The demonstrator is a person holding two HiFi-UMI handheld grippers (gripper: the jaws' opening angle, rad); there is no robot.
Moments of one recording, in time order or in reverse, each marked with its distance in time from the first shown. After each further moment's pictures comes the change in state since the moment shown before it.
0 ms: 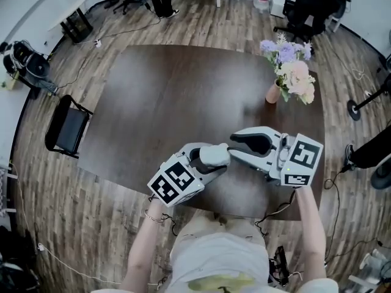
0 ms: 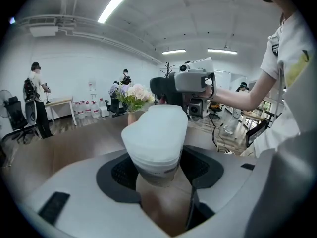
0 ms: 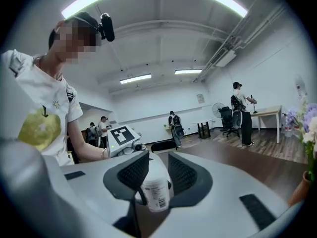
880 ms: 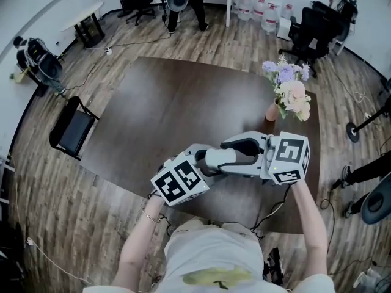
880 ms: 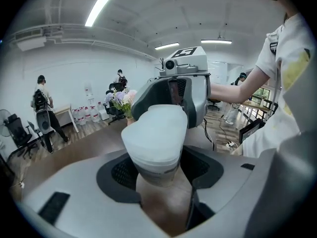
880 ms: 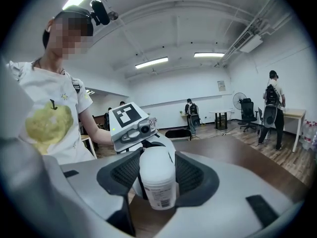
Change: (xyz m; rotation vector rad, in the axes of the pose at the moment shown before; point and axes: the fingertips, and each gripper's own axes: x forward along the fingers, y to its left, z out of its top) left arm -0.015 -0.009 0.036 0.098 0.056 0.017; right arm 0.020 0.023 0.007 -0.095 0.196 0.197
